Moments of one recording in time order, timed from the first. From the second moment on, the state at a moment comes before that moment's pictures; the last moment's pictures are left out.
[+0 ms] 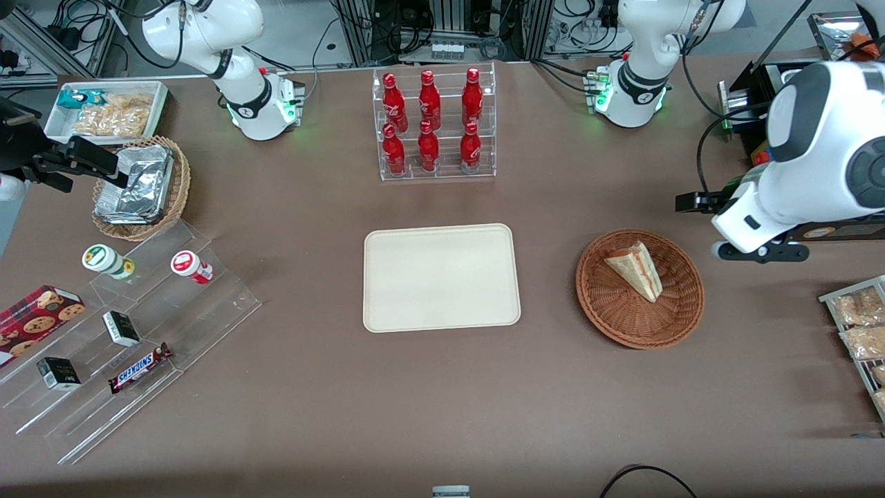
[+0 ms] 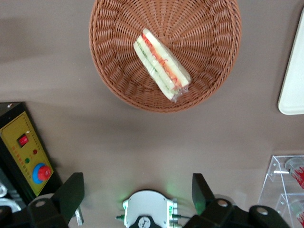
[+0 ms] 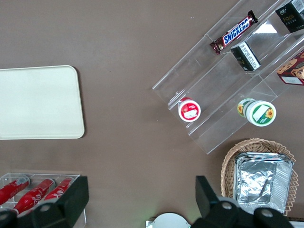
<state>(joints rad) -0.14 0.12 0.02 -1.75 0.02 1.51 -0.07</state>
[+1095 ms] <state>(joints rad) -0.18 -0.01 0.01 -2.24 0.02 2.12 -0.58</state>
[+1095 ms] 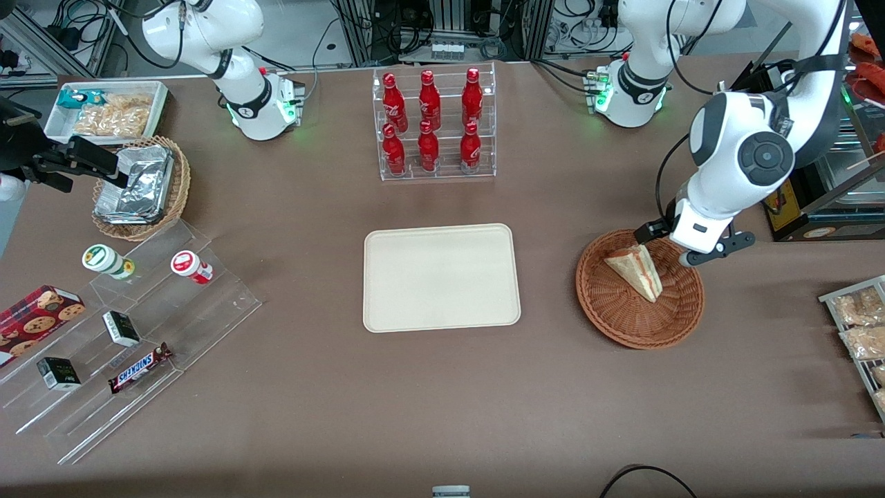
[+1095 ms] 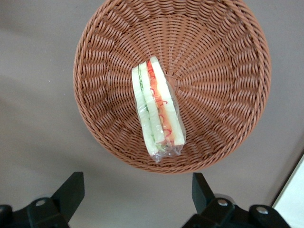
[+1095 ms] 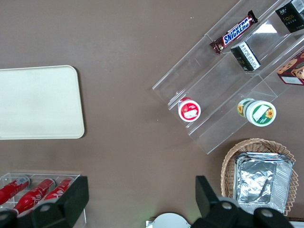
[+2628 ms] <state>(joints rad) -0.20 0.16 0.01 -2.36 0.02 2.50 -1.07</state>
